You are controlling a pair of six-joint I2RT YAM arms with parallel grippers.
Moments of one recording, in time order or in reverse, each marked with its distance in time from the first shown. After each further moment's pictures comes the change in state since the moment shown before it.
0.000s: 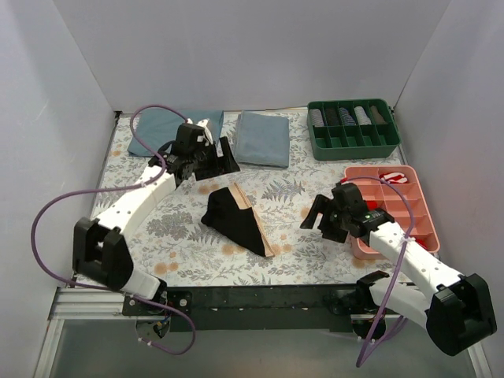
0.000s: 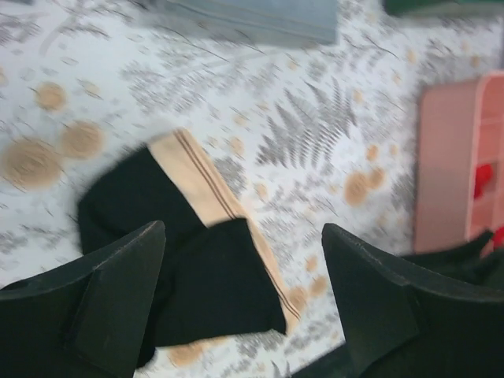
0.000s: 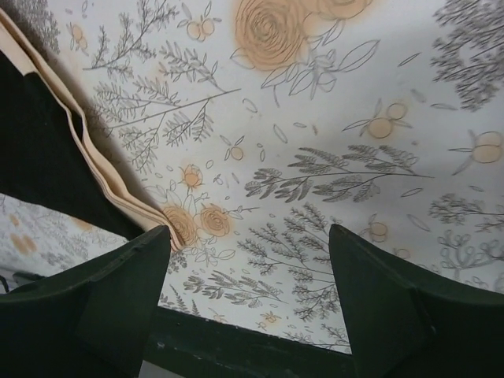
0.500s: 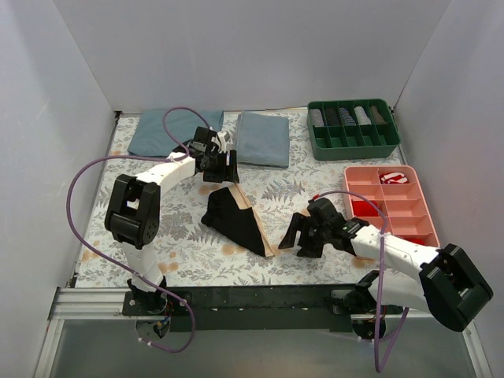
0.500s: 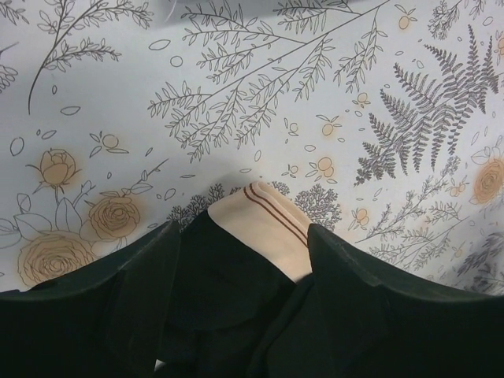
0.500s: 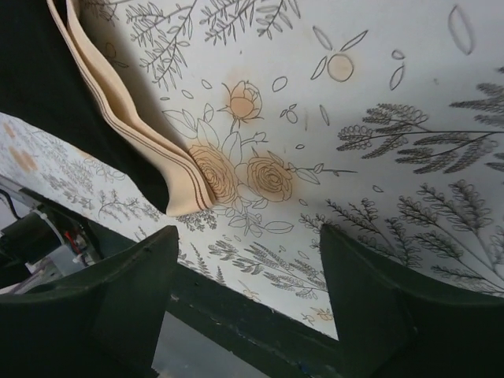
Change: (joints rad) left arm 0.080 0.410 0.096 0.065 0.072 0.289; right arm 0.248 0.140 -0.128 0.267 -0.134 0.175
